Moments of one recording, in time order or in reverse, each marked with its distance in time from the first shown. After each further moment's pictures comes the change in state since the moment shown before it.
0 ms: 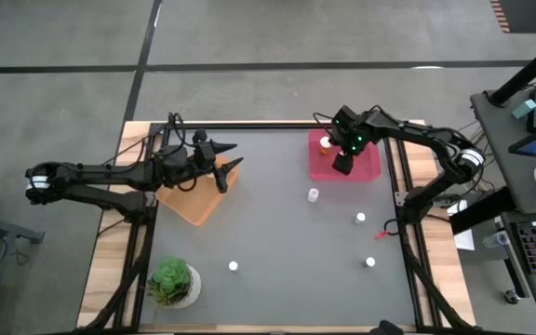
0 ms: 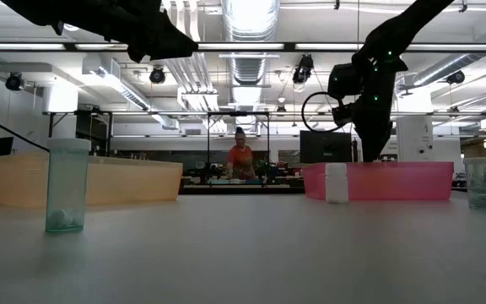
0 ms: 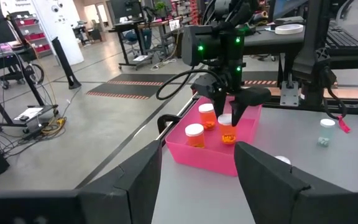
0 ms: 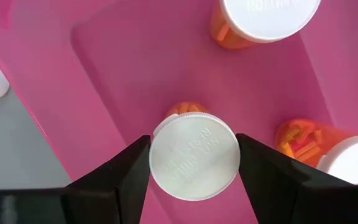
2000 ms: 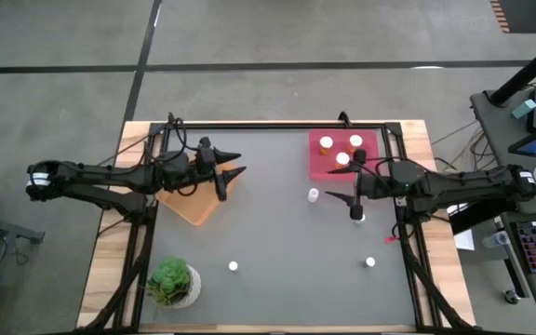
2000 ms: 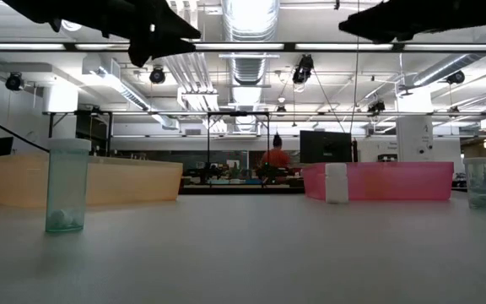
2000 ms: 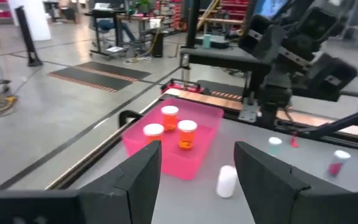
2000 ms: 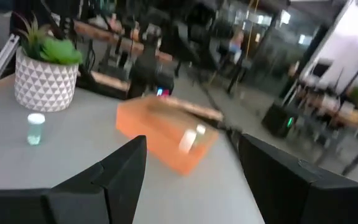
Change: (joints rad) left arm -0.081 0.013 -0.002 0.018 0.032 -0.221; right arm 0.758 -0.803 -0.588 1.111 0.177 -0.110
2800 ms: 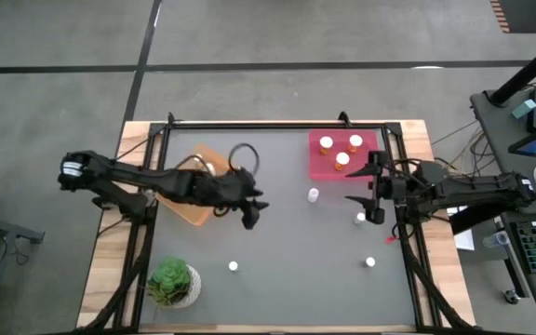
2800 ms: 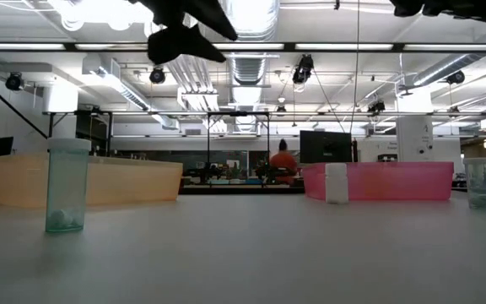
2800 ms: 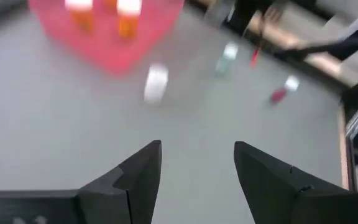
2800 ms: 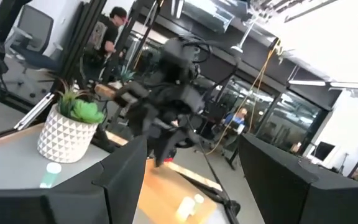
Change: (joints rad) left arm -0.221 0.411 0.510 -0.644 0.009 -0.506; right arm 0.007 -0.312 -0.094 0.107 -0.174 -0.111
